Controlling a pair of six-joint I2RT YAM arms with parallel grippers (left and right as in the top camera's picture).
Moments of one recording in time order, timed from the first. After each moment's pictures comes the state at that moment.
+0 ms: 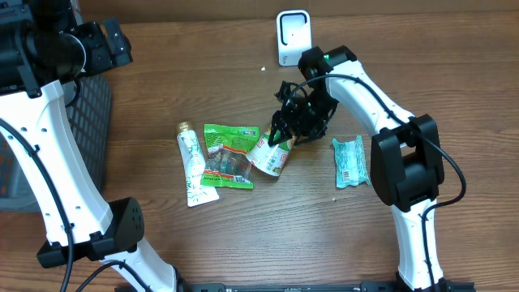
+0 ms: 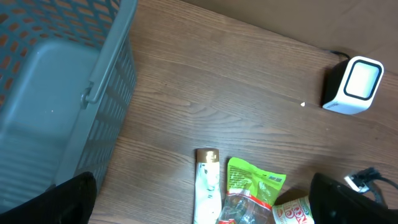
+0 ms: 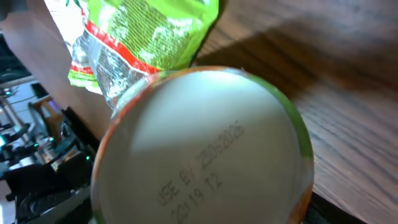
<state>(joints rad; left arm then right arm) 0.21 1.92 2.67 -1.69 0.06 -0.17 0.40 2.32 1.97 -1.36 -0.67 -0.07</state>
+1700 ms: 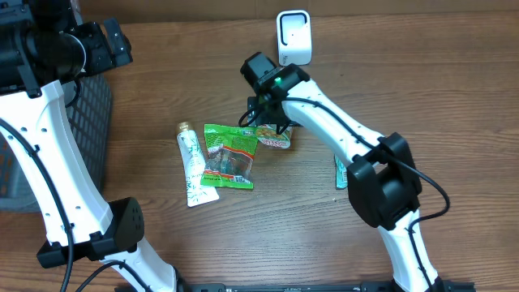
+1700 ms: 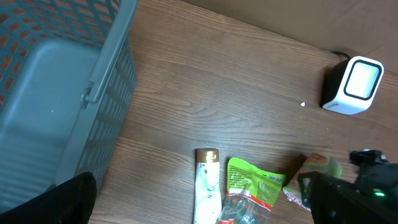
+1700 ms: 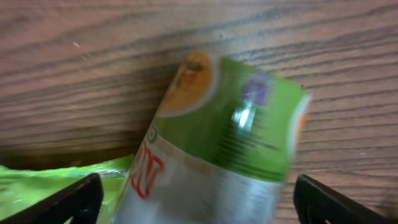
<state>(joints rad) 0.21 1.92 2.67 -1.69 0.06 -0.17 0.64 2.29 2.00 -1.07 0.14 0.65</state>
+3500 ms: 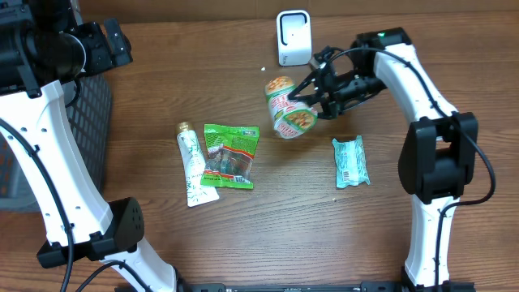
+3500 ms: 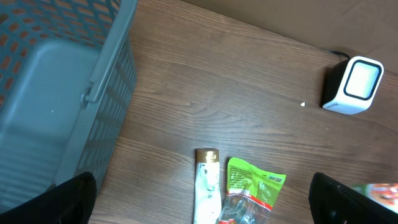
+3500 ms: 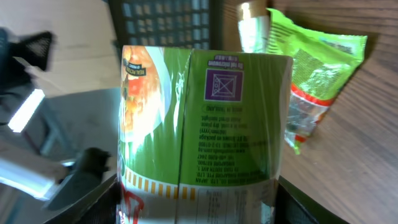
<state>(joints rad) 0.21 1.92 2.67 -1.69 0.06 -0.17 0.16 2.30 2.01 -1.58 -1.33 -0.26</state>
